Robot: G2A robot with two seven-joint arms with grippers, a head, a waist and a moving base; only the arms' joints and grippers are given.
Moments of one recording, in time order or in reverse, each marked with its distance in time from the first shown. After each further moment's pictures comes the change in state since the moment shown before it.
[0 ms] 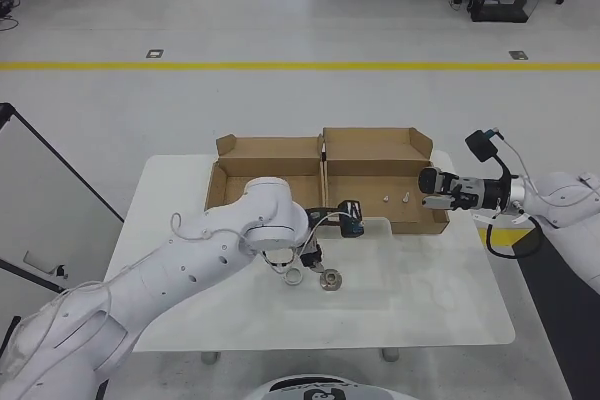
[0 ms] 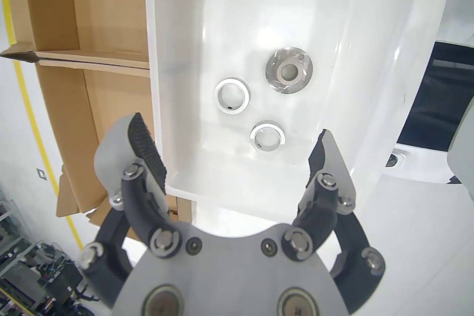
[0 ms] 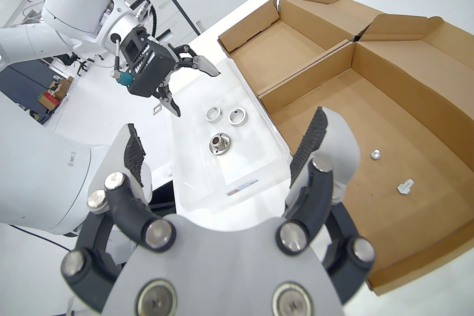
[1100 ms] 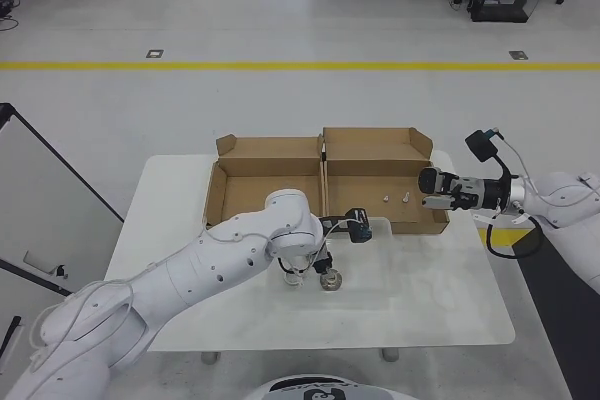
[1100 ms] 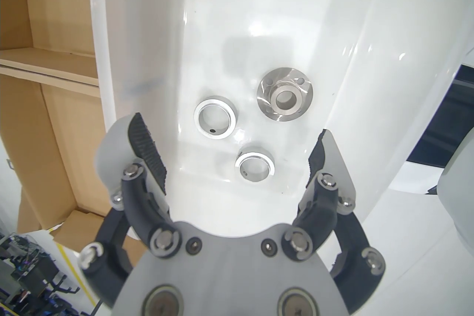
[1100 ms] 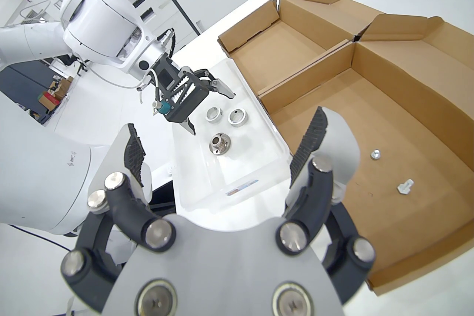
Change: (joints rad) left arm -0.021 -0.080 0.111 0.152 0.035 0.112 0.073; right arm 0.000 0.000 0.000 0.000 0.000 0.000 0.000
